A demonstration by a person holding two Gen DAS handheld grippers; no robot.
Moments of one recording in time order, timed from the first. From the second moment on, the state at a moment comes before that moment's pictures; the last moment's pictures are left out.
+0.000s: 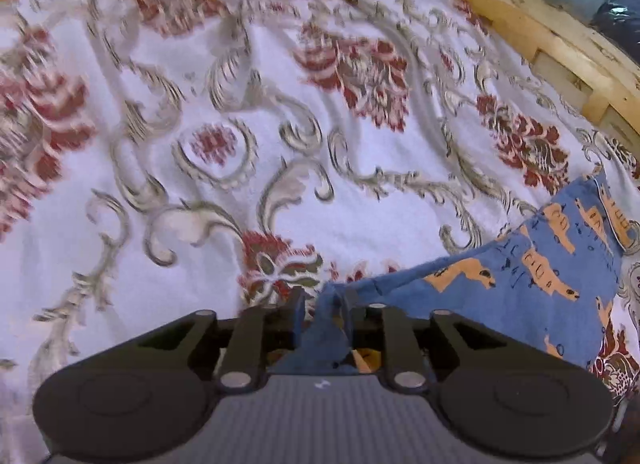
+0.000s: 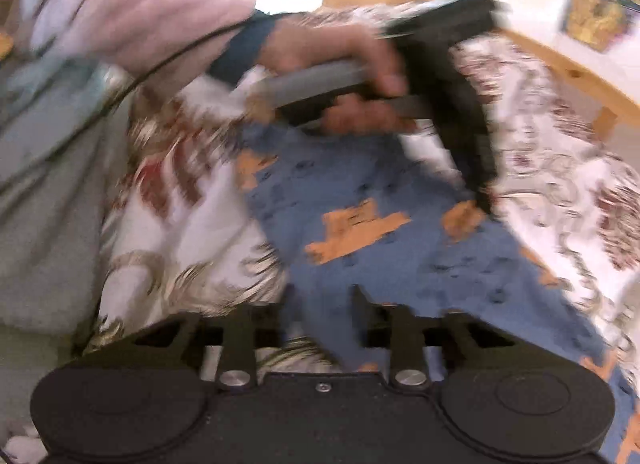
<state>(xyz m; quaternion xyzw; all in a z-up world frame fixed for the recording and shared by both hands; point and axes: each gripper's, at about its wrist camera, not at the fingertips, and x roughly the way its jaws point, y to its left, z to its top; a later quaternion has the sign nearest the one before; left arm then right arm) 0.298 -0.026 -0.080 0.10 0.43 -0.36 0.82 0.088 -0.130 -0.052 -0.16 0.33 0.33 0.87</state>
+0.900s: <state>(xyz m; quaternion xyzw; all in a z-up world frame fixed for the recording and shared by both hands) 0.241 -0.037 -0.052 0.10 0.41 -0.32 0.85 0.161 -0.264 -0.076 0.00 0.41 -0.02 0.91</state>
